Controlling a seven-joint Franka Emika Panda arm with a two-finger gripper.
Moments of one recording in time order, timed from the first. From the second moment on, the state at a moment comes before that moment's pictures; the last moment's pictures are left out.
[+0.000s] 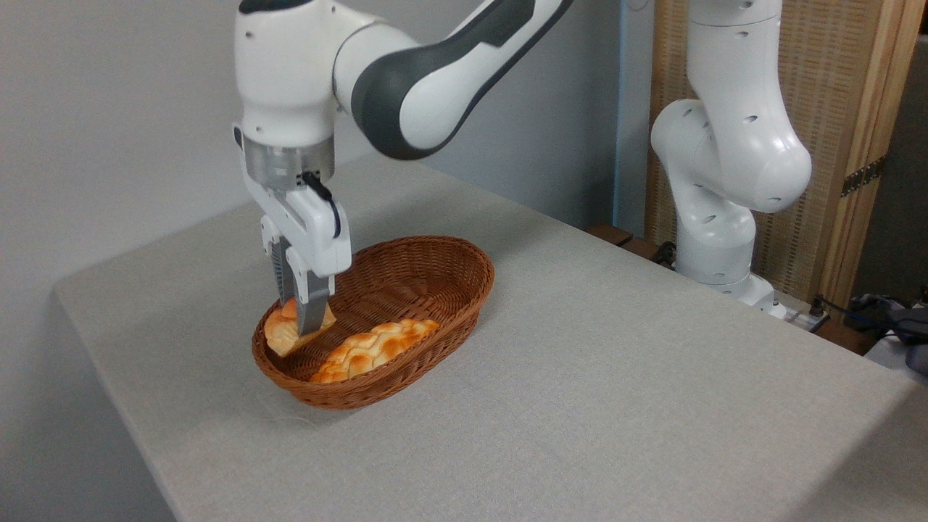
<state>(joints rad) -0.26 0.04 0.04 -1.91 -0.18 2.15 0.71</state>
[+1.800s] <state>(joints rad) -0.20 0.04 0.37 -1.93 -0.11 2.02 0.86</state>
